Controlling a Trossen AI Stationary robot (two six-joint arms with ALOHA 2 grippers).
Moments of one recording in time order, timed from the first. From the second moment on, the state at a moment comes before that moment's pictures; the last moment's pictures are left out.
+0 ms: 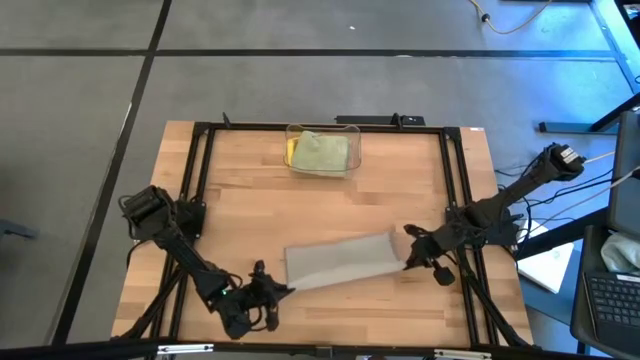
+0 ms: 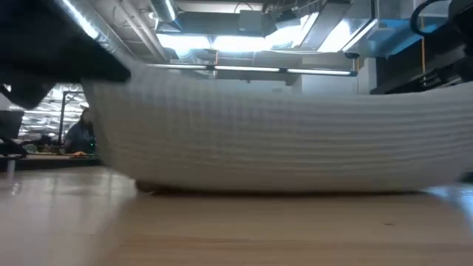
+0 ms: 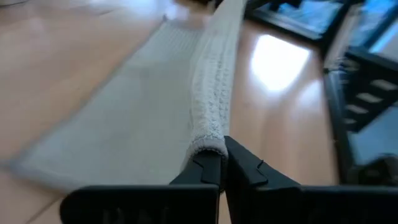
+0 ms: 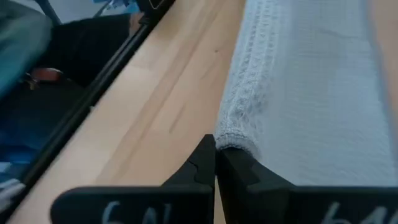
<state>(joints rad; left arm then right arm) -0.86 1.84 0.88 0.22 -1.01 -0.98 0.56 0.83 0.29 -0.08 -0.04 0.24</state>
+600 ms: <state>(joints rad) -0.86 1.84 0.88 0.27 -0.90 -0.55 0.86 1.25 0.49 -0.30 0.69 0.02</state>
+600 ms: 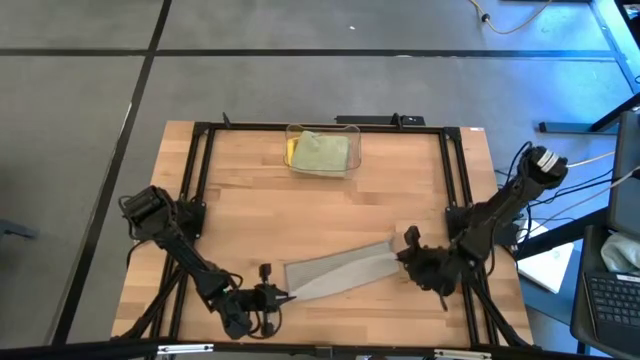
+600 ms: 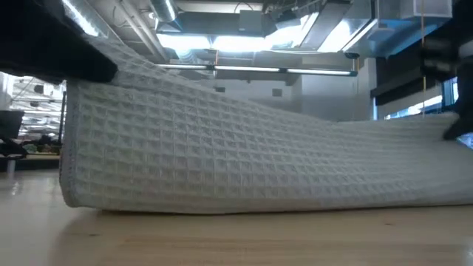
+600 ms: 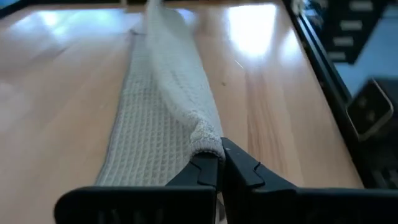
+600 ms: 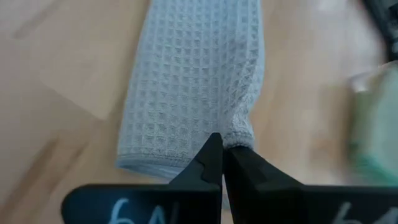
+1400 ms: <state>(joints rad) -0.89 1.94 0.97 0.36 -0.72 -0.49 1.16 1.60 0.83 -0.60 0.61 0.34</state>
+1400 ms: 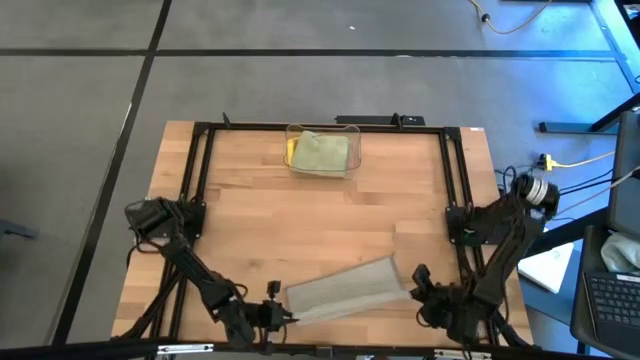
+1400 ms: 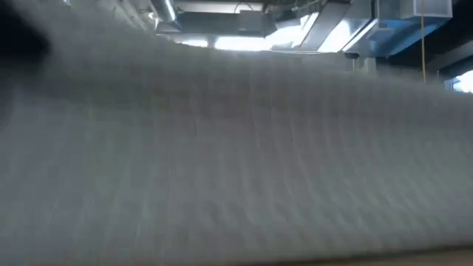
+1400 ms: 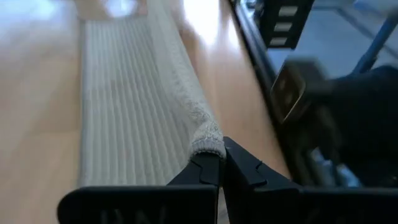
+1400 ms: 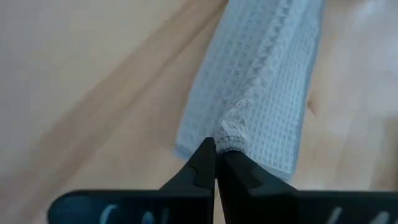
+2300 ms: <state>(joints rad) -0.88 2.07 1.28 0.31 -0.58 0.01 1.26 1.83 1.10 -0.92 0.79 0.43</state>
